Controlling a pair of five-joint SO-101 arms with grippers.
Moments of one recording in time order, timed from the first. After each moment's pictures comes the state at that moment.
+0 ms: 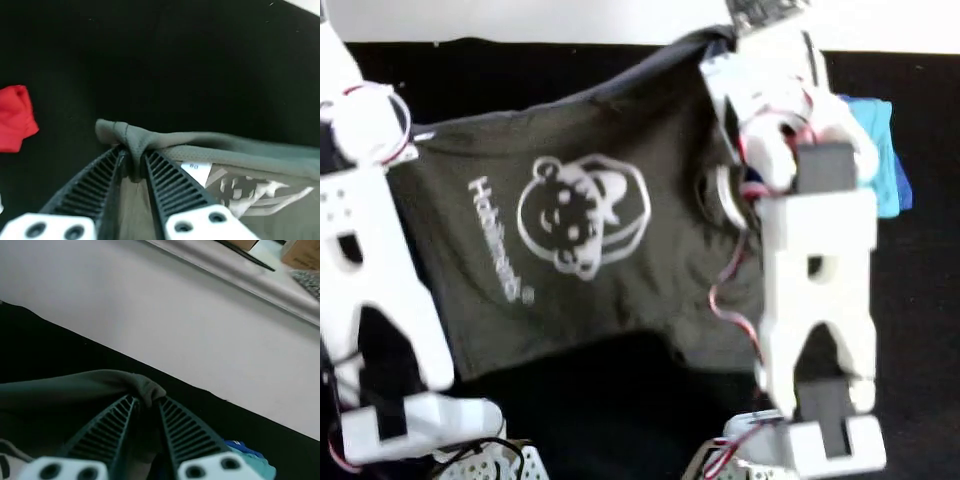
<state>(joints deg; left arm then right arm) -23.1 -3.3 -27.3 83.4 -21.3 -13.7 -5.1 -25.1 56.1 21.0</state>
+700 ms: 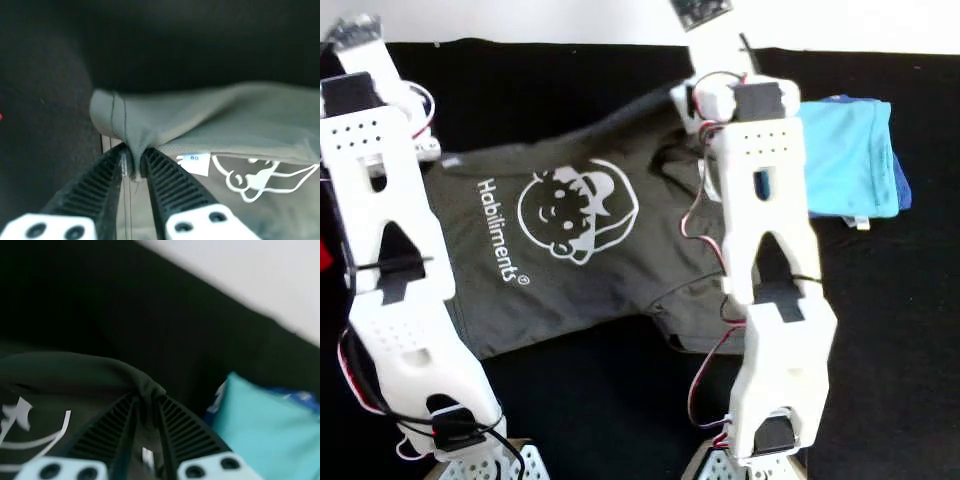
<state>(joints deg) -23.1 33.0 -50.8 94.4 -21.3 -14.7 28.6 -47.8 73.1 21.0</state>
